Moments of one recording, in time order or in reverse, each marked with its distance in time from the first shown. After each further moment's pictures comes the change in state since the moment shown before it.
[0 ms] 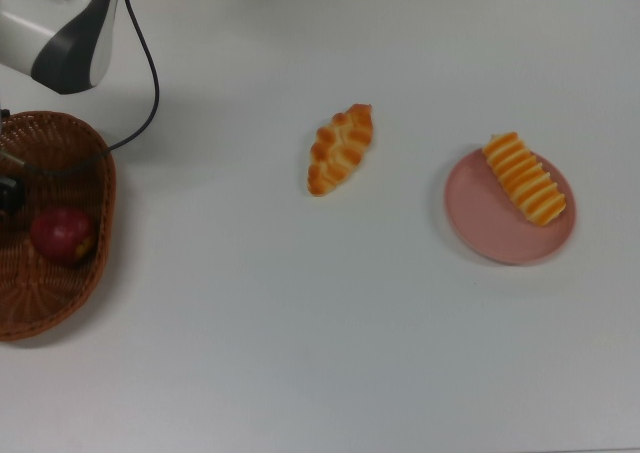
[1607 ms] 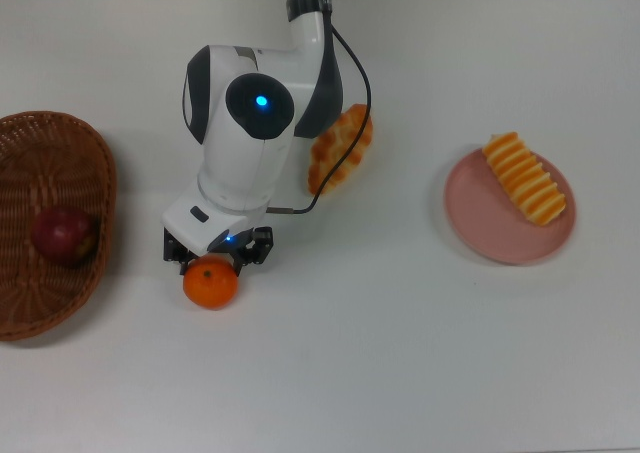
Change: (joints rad) arm 0.432 0.046 0.009 -0.034 -0.031 -0.024 -0.015
